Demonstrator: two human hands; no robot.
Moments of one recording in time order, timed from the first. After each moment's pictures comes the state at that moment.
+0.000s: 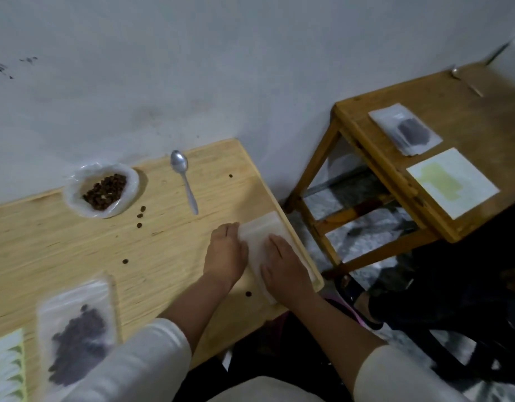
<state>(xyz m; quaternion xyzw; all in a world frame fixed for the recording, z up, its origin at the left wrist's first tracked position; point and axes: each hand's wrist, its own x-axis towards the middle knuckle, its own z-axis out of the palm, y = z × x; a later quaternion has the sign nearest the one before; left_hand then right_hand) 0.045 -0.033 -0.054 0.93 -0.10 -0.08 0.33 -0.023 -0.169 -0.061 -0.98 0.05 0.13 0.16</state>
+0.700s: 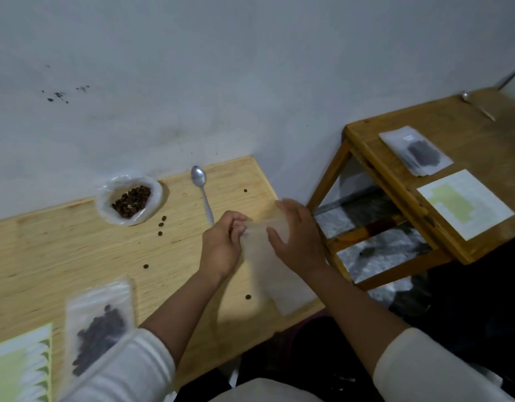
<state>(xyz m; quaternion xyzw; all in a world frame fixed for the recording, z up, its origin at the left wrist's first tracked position) 0.057 -0.010 0.017 0.86 -0.06 0.00 0.51 0.032 -0.171 0.026 -0.95 0.00 -0.14 0.28</state>
